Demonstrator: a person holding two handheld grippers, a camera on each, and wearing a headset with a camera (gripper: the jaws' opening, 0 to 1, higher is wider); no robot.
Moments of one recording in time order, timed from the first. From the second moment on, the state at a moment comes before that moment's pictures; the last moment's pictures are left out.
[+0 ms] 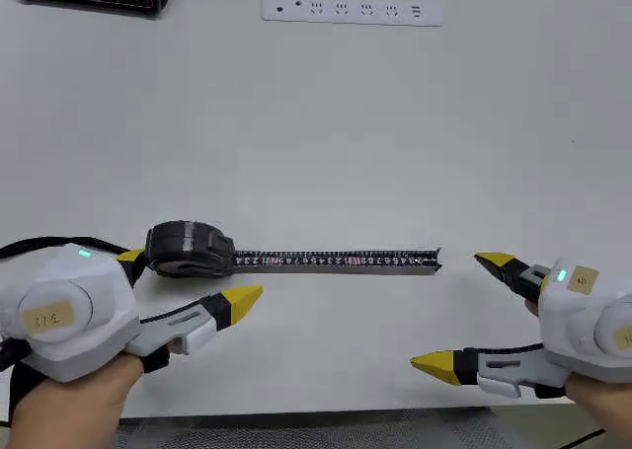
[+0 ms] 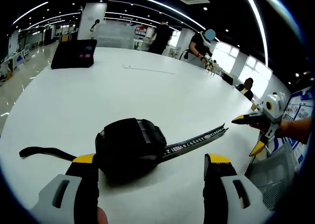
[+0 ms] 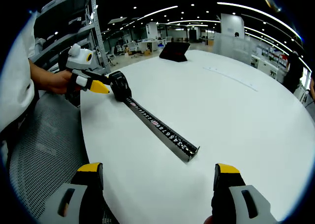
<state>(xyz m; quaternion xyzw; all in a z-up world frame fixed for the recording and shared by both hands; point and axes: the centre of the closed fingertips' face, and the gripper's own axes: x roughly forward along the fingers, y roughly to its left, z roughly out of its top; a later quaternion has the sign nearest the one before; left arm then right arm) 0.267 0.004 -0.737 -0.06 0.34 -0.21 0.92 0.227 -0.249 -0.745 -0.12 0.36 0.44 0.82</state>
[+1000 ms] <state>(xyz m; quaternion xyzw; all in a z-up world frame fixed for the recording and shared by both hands) 0.290 0.018 -0.746 -0.07 0.32 -0.11 0.94 0.254 -0.253 -0.750 -0.18 0.36 0.48 0.78</state>
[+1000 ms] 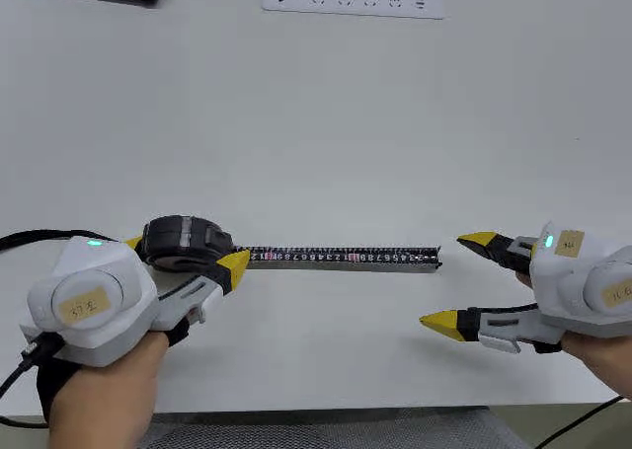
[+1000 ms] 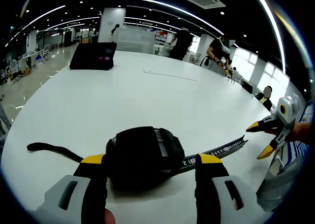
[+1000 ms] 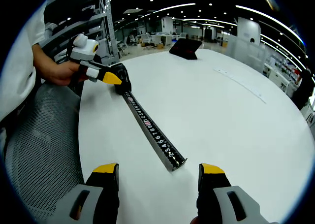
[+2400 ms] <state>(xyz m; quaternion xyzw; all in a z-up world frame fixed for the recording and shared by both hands) 0.294 0.023 -0.750 -0.08 0.34 -0.09 0.93 0.279 -0.260 -0.773 -0.29 0.37 0.56 0.68</state>
